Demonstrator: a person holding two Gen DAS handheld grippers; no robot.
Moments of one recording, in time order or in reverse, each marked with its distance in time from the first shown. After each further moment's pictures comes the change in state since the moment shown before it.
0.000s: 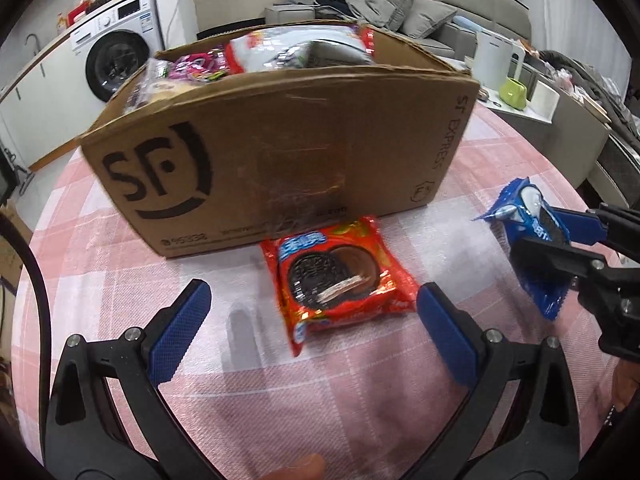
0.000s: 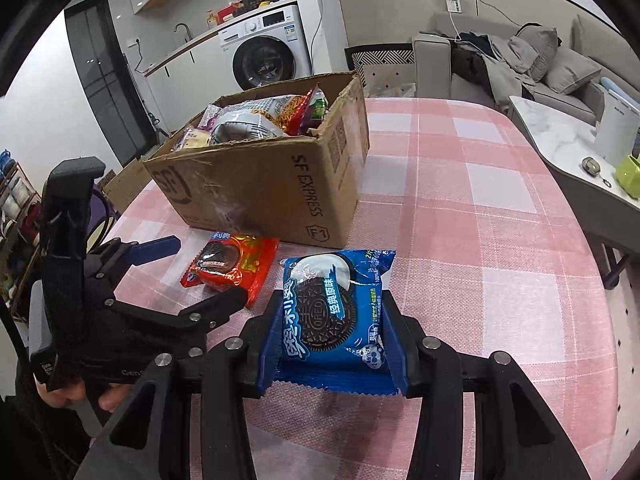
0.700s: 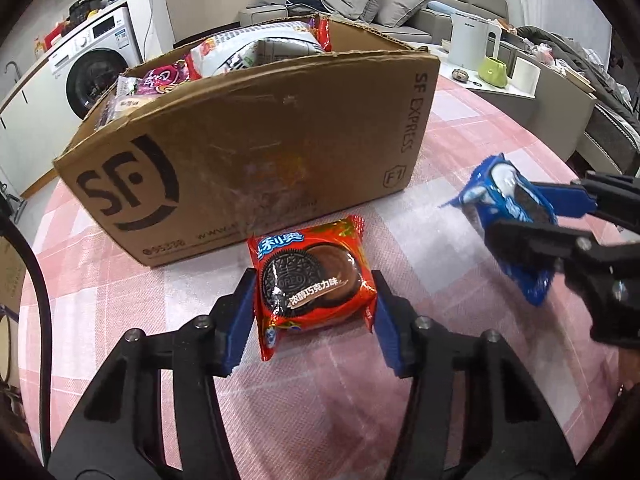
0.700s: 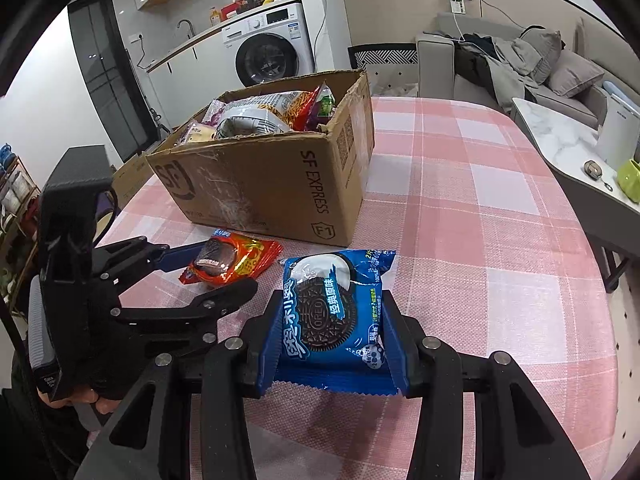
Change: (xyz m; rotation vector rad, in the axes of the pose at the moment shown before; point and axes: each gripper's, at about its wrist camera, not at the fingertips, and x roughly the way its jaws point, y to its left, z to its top) left arm 0.018 -0.041 0.015 0.094 0.007 -0.023; right arm 0.002 0.007 0.000 -0.016 0.003 0.000
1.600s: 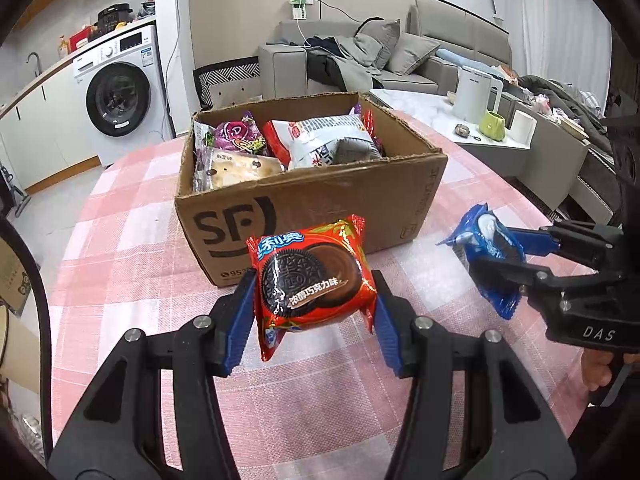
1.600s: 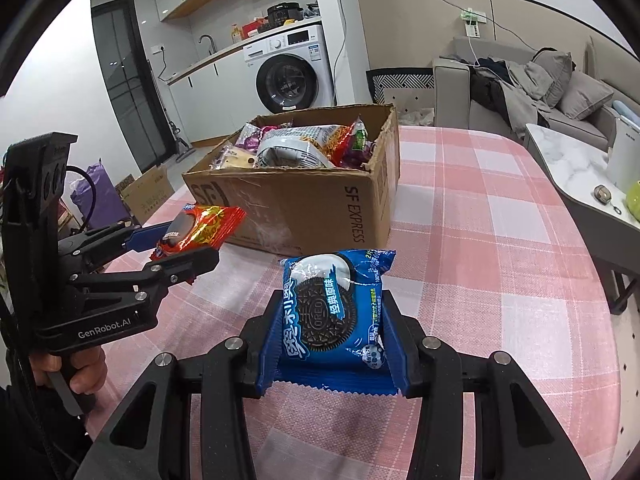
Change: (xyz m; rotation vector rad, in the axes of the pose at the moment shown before) left arm -0.098 0.059 -0.012 -0.079 -0.162 -0.014; right arm -0.018 0.019 0.003 -0.041 -0.090 0.057
